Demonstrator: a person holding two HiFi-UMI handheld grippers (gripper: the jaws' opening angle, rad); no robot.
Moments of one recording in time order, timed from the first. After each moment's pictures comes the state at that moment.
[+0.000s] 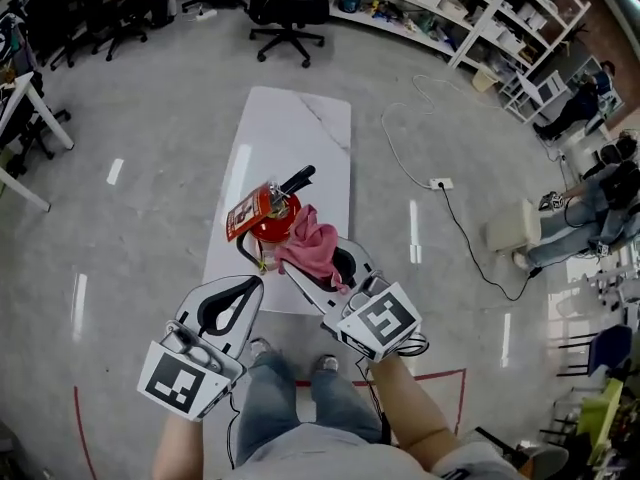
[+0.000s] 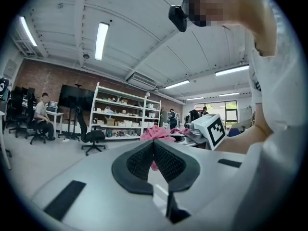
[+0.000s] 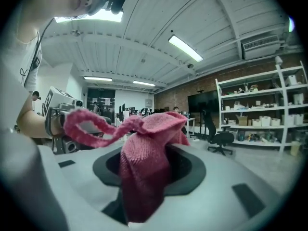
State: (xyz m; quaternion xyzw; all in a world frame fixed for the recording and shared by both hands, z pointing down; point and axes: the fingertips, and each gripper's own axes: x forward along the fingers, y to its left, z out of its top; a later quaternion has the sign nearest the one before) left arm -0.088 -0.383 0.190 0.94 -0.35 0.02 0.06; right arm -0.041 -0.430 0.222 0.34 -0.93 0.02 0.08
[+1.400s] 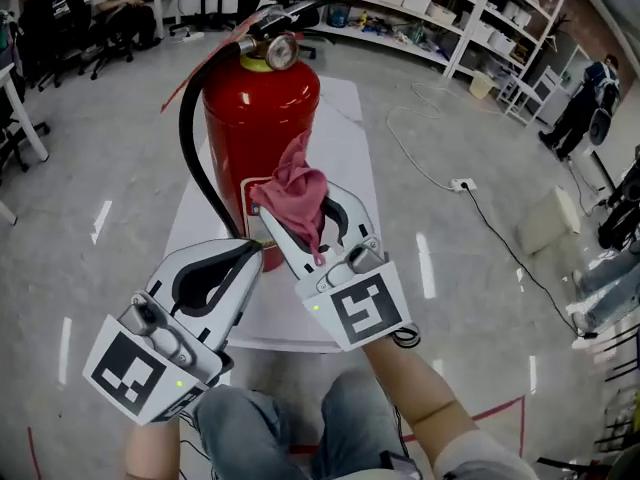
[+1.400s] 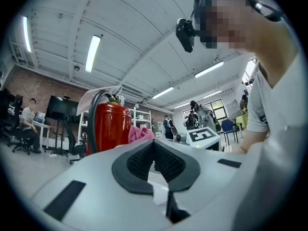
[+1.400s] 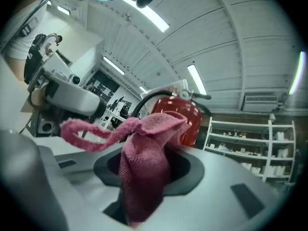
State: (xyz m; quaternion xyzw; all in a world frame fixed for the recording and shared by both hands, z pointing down) left arm -0.060 -0.403 0.481 0.95 -0.30 -0.06 -0.06; right arm -0.039 -0.476 0.508 0.42 -0.87 -0.23 0.06
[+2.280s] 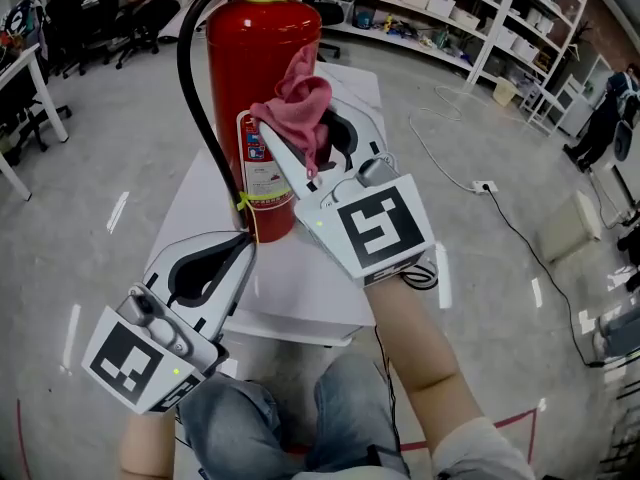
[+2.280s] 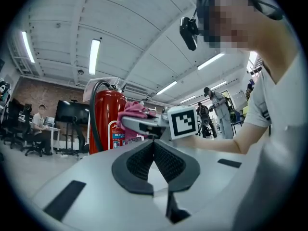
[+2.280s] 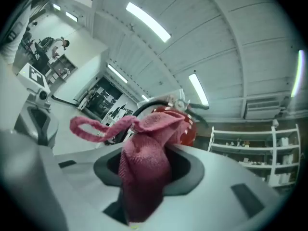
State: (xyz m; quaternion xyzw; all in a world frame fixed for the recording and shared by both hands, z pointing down) left arm -0.056 -0.368 0.549 0.93 -0.35 -0.04 -0.08; right arm -0.036 -0.478 0.484 0.40 -0.88 -0.27 0.00
